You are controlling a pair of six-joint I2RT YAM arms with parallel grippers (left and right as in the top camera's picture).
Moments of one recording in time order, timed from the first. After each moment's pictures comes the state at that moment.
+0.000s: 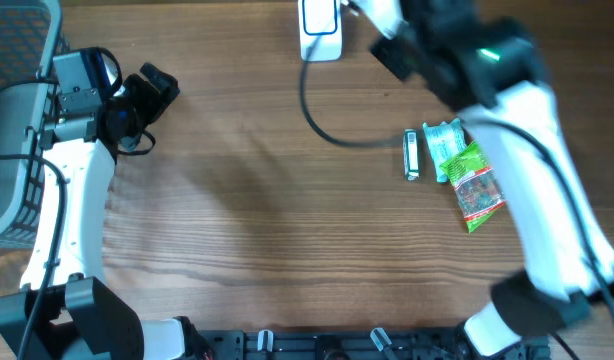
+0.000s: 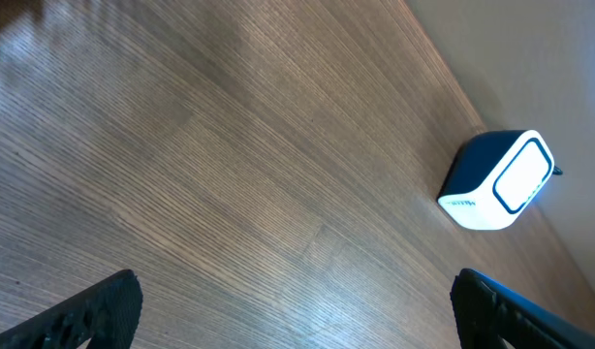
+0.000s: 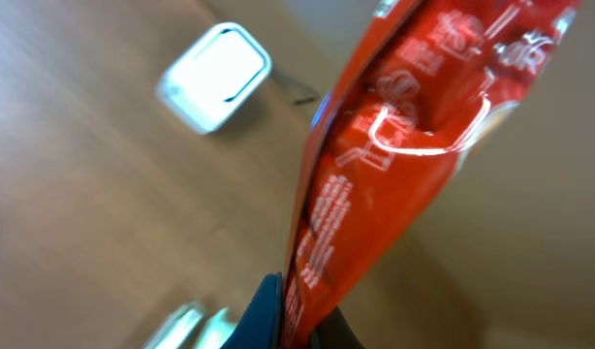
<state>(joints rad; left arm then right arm) 0.19 1.55 1.26 -0.62 0.24 -0.65 0.44 1.75 2.15 -1.19 0.25 -0.49</state>
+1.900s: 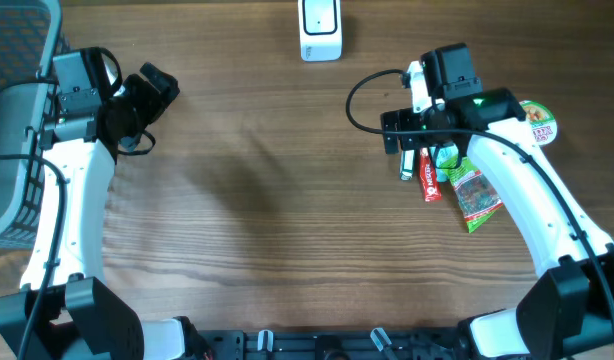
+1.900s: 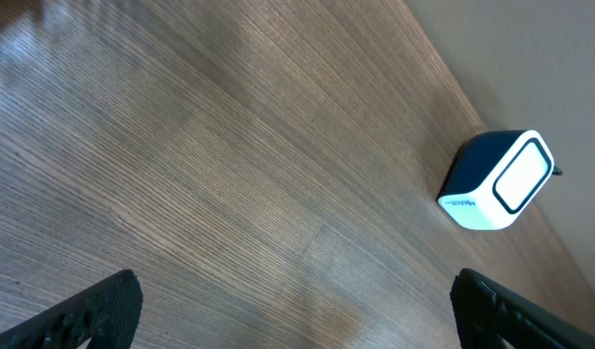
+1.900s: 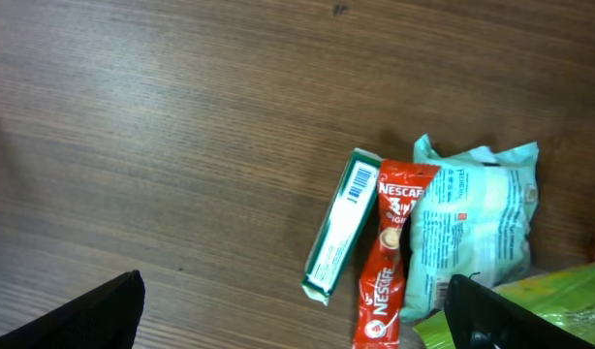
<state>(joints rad) 0.19 1.55 1.26 -0.62 0.24 -0.65 0.25 1.62 1.33 -0.87 -0.04 0.05</state>
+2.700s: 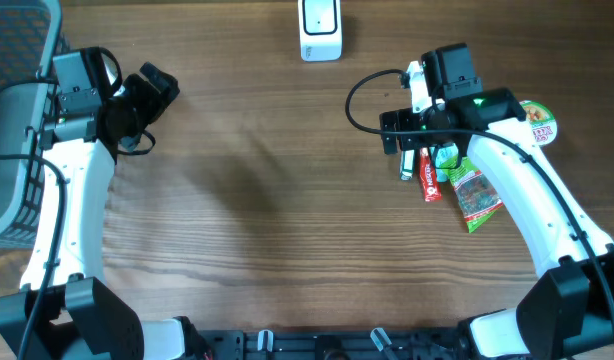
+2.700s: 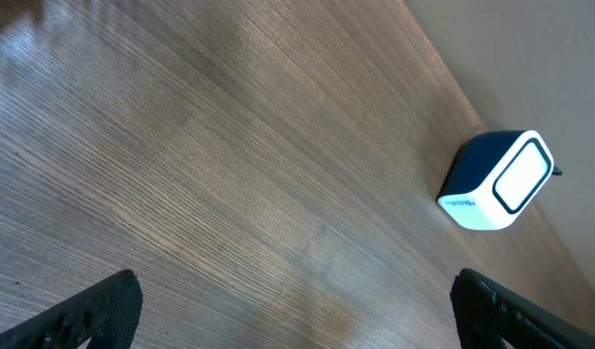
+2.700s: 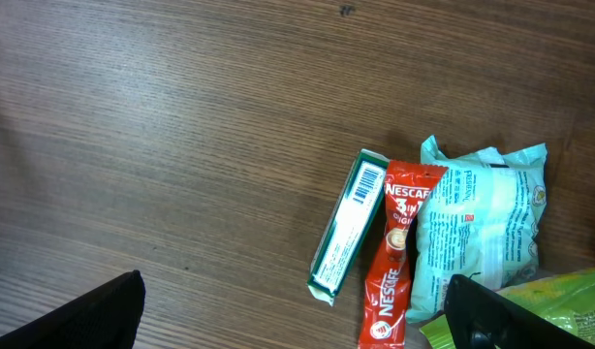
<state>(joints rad) 0.19 1.55 1.26 -0.62 0.24 -0.65 0.25 1.62 1.33 -0.87 -0.05 0.05</state>
